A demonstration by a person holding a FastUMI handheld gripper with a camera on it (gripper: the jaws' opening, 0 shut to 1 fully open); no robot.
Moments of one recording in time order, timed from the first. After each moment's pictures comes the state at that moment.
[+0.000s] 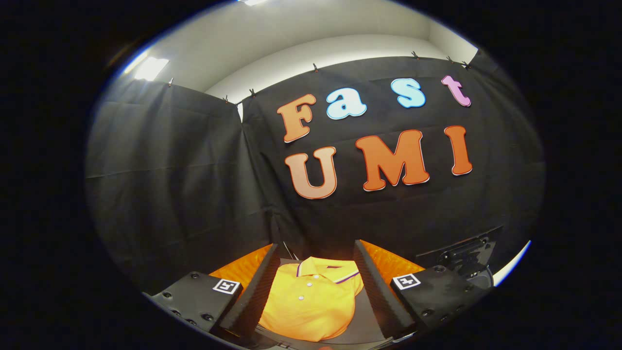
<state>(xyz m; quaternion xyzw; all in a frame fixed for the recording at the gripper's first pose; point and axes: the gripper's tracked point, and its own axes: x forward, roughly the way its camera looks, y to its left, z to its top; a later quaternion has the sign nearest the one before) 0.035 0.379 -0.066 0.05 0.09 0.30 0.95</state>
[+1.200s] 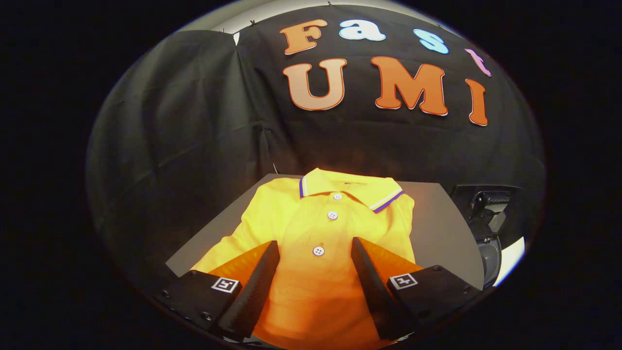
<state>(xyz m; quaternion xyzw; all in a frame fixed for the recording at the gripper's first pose) 0.050 0.443 -0.256 -0.05 0.29 0.27 0.92</state>
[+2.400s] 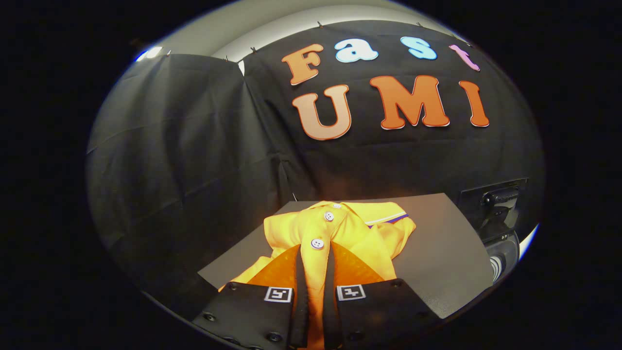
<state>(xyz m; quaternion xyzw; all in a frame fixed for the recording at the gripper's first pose) 0.028 0.436 -0.196 0.04 0.19 0.32 0.93</state>
